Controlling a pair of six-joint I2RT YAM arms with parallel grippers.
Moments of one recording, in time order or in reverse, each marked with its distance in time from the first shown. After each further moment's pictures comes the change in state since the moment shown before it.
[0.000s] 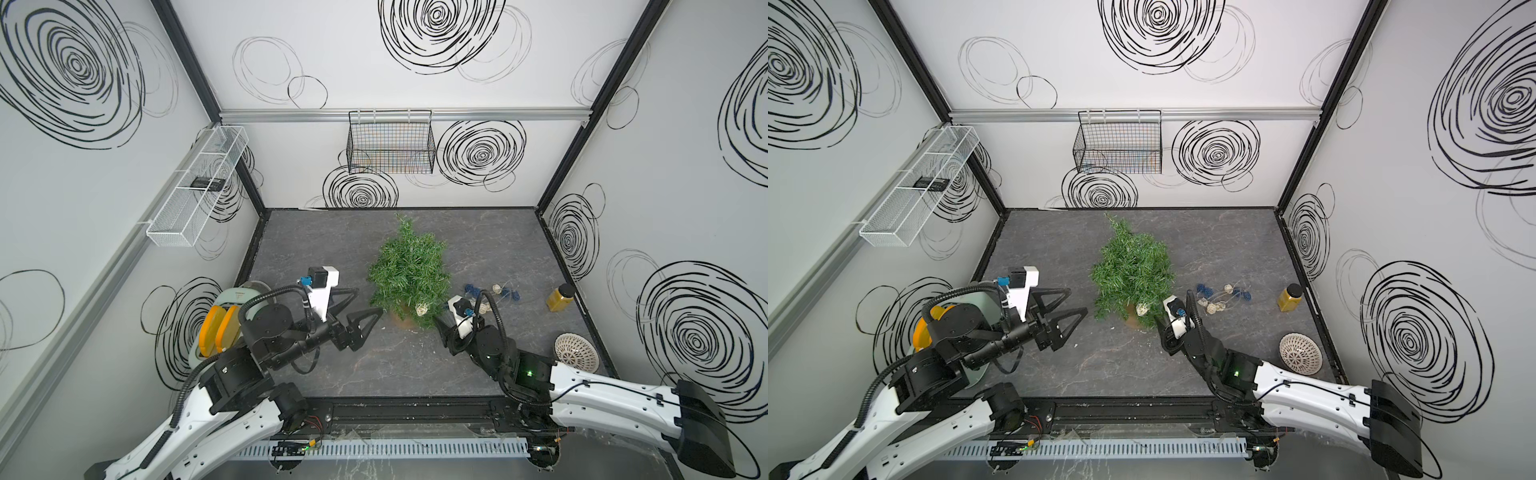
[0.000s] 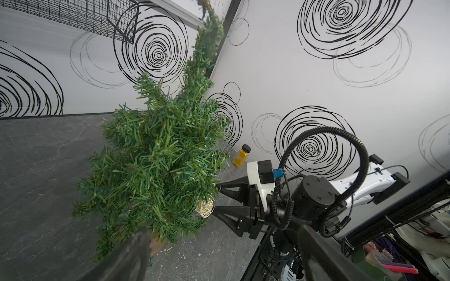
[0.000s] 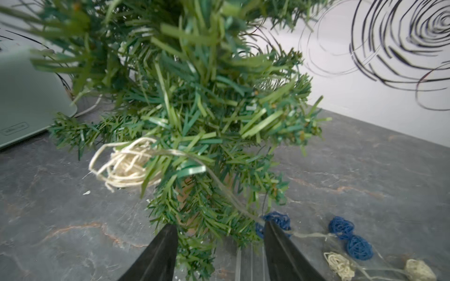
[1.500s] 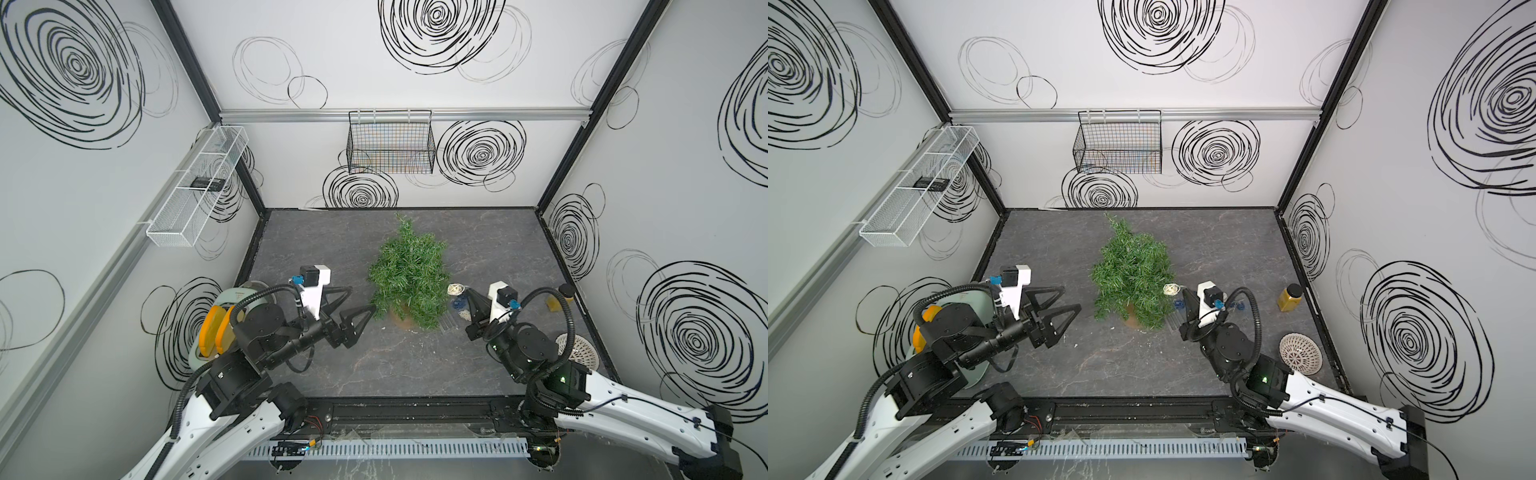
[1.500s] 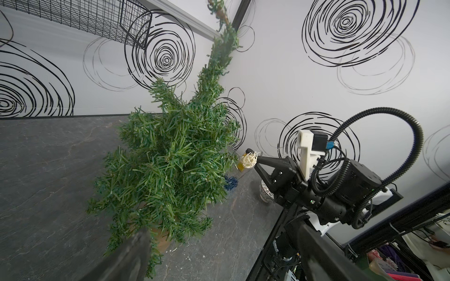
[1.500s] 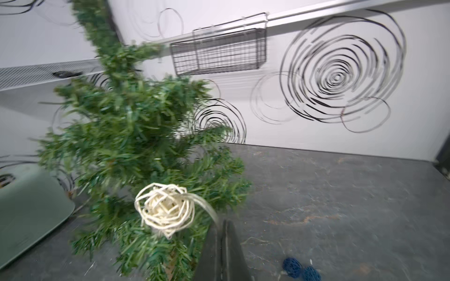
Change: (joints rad) left arm 0.121 -0.031 -0.011 -0.008 0.098 -0.003; right arm -0.061 -0.279 0.095 -0.121 0.181 0.106
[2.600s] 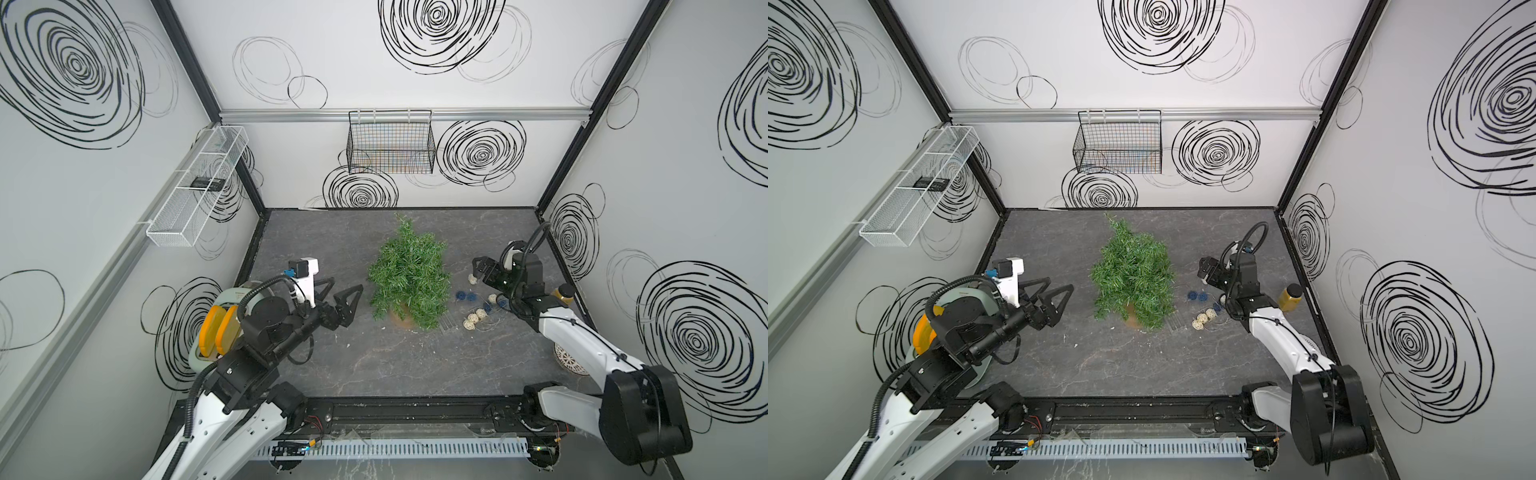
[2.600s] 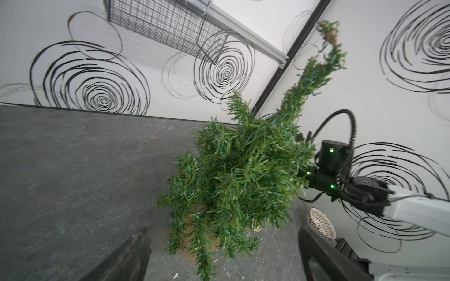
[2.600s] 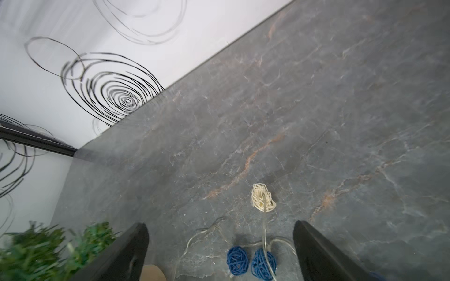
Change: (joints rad) left arm 0.143 0.014 -0.067 0.024 -0.193 -0.008; right arm -0.870 0.603 0.207 -0.046 -0.790 0.382
